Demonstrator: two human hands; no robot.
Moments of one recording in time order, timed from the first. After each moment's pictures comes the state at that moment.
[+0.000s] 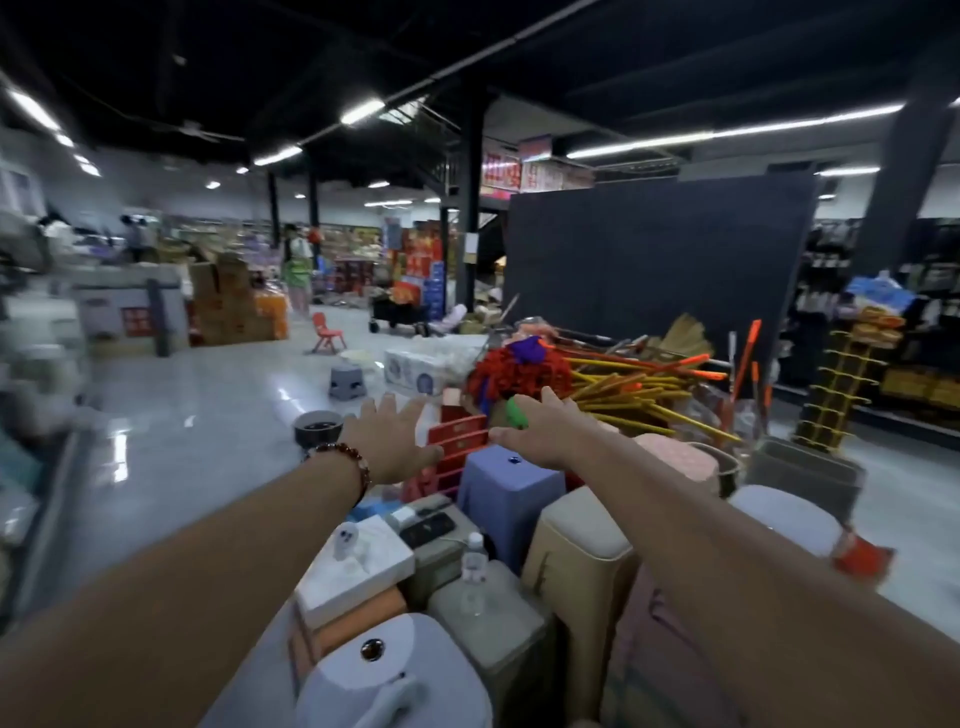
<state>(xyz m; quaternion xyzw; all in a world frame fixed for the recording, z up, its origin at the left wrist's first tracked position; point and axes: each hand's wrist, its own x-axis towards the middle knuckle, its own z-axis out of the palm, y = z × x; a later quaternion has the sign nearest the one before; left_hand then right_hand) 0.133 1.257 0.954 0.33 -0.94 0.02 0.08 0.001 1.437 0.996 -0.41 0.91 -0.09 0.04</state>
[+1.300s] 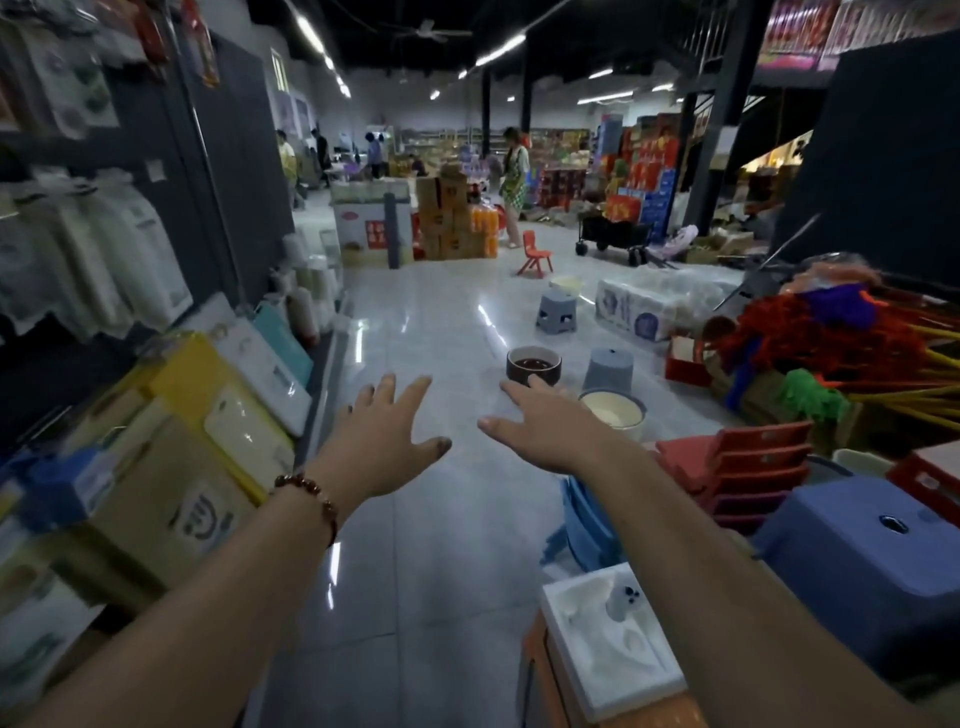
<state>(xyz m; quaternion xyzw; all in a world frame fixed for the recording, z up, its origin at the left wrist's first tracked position) 0.325 0.764 0.881 0.52 -0.85 -0.02 0.09 0.132 0.845 0.911 -0.63 0.76 -0.13 0.14</state>
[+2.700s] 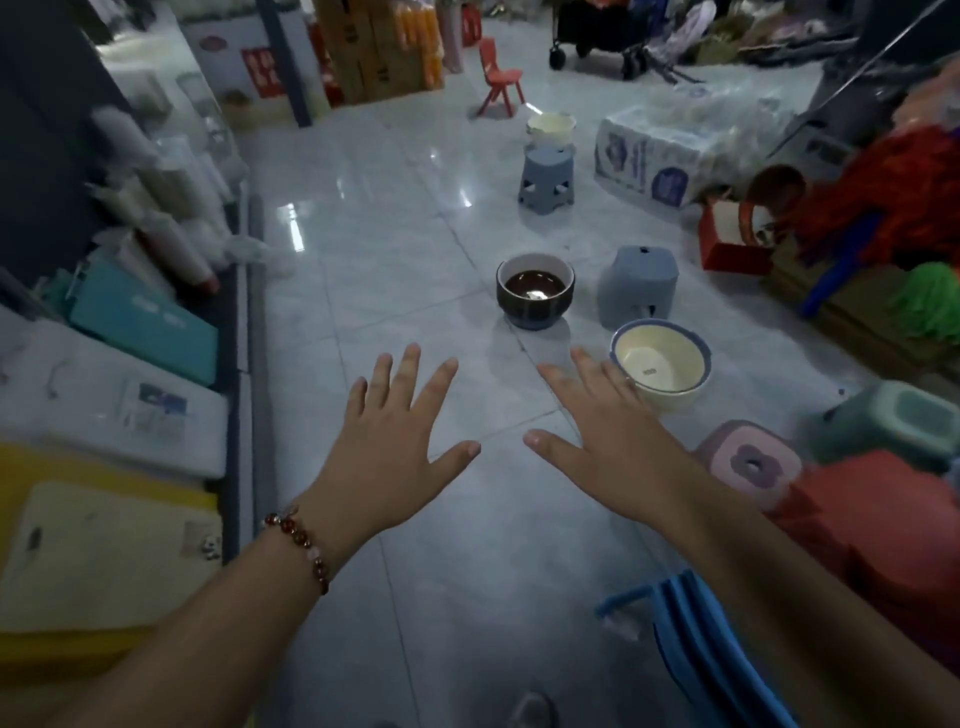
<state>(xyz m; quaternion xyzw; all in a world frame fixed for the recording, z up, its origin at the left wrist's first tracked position) 0.085 0.079 0.773 0.39 -0.92 -0.04 0.01 -0.117 0.201 0.800 -0.57 0.79 -0.11 0.17</state>
